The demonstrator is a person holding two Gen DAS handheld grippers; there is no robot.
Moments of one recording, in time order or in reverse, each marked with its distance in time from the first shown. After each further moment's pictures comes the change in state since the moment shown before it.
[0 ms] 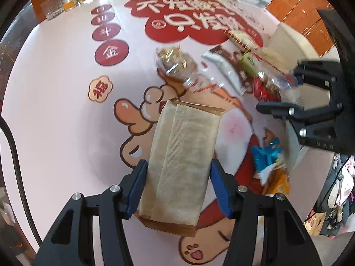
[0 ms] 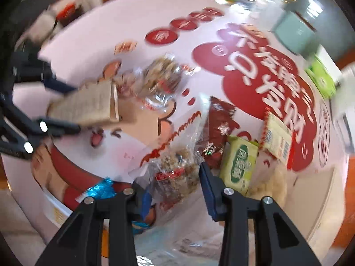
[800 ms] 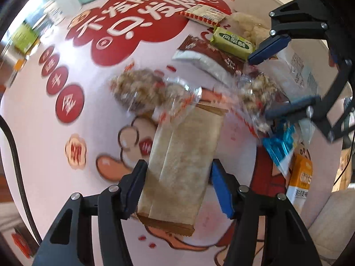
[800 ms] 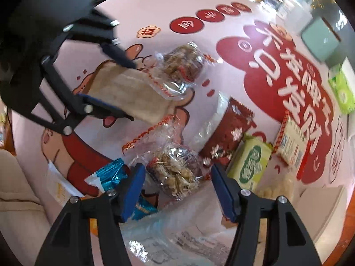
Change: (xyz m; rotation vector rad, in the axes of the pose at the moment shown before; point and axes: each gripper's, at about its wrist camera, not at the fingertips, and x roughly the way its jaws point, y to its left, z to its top) left arm 0.056 -0.047 0.073 0.378 0.102 0.049; right arm 0.008 -0.008 -0.001 -0.145 0.109 0.129
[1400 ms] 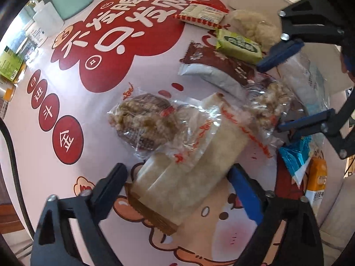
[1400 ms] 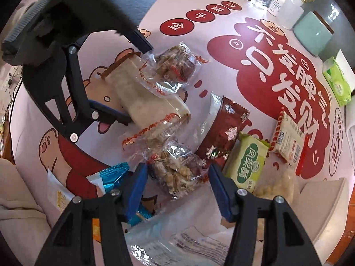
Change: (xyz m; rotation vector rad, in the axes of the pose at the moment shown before) left arm 0.021 0.026 0.059 0.172 0.002 0.005; right arm 0.005 -0.005 0.006 0.021 -0.022 -0.042
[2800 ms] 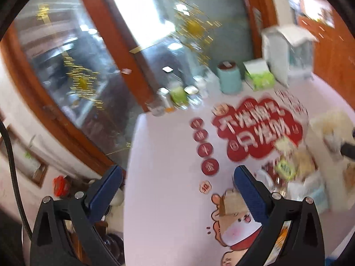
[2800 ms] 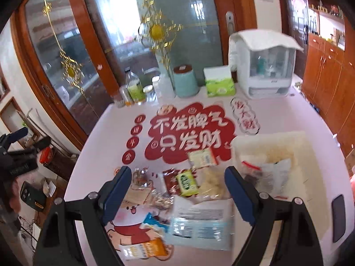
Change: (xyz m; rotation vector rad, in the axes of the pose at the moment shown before) left arm -0.275 -0.036 -0.056 -0.559 -0.362 0.644; right arm -0.217 -0.034 -0.094 0.787 -0.585 -0.136
